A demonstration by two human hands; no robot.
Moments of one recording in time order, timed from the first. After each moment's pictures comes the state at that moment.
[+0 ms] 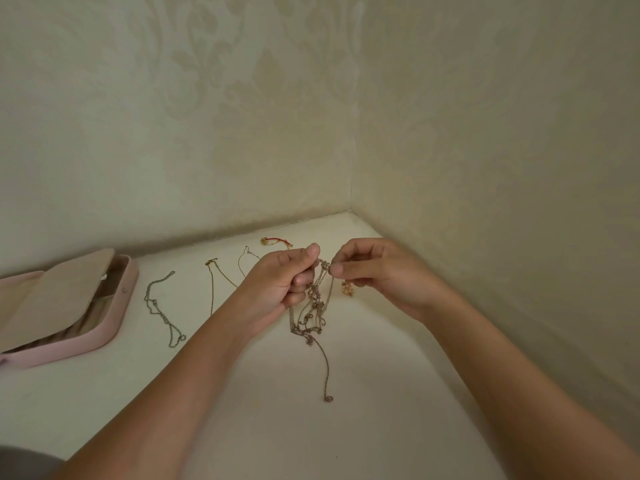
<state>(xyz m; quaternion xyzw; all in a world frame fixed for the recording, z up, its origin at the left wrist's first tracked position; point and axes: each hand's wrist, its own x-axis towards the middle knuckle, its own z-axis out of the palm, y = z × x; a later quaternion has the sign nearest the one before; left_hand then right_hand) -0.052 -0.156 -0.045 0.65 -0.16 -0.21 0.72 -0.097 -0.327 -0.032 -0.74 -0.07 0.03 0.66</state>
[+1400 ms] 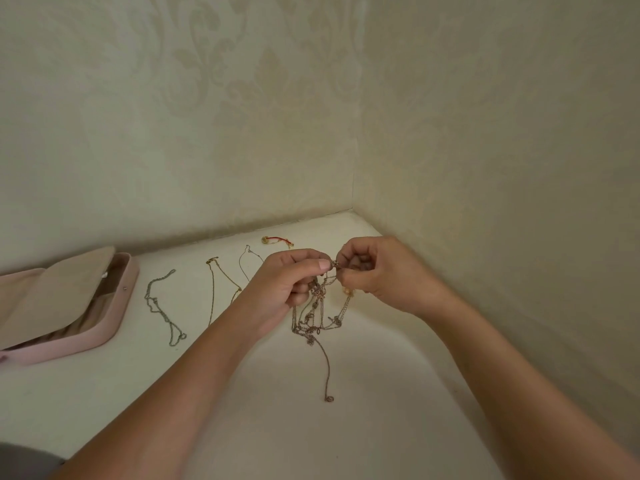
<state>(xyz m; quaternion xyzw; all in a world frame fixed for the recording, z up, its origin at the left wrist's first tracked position) -0.052 -0.157 -0.050 0.66 -0.20 -0.19 0.70 -0.099 -0.323 -0.031 -0.85 -0.08 -0.05 0.53</state>
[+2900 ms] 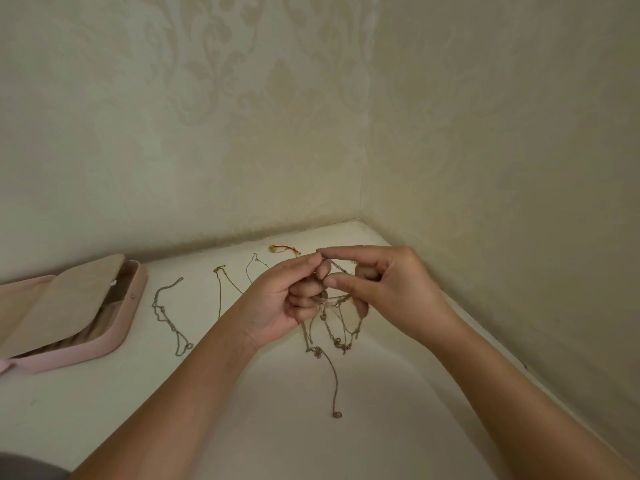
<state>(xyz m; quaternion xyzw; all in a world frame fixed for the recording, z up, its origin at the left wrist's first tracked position) -0.051 -0.147 -0.044 0.52 -0.22 -0.31 0.76 -0.115 -0.309 -0.024 -0.82 -0.13 -0.13 0.55</state>
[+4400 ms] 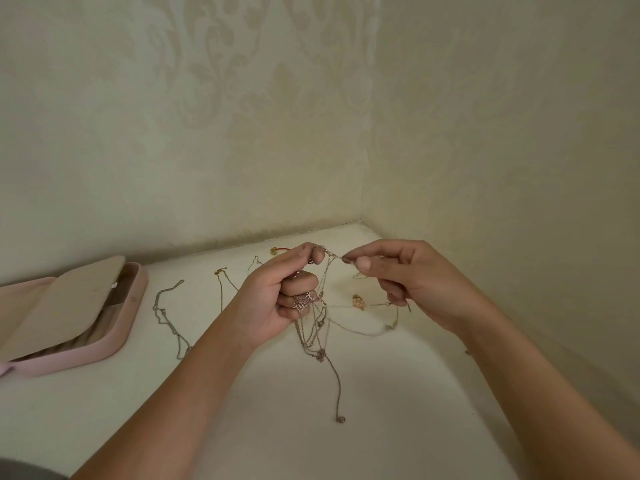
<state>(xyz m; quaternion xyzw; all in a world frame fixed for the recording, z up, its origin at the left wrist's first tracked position) -0.048 -0.141 -0.038 0.53 -0.20 -0.27 0.78 -0.104 -0.335 -0.016 -0.76 -0.07 -0.01 0.64</state>
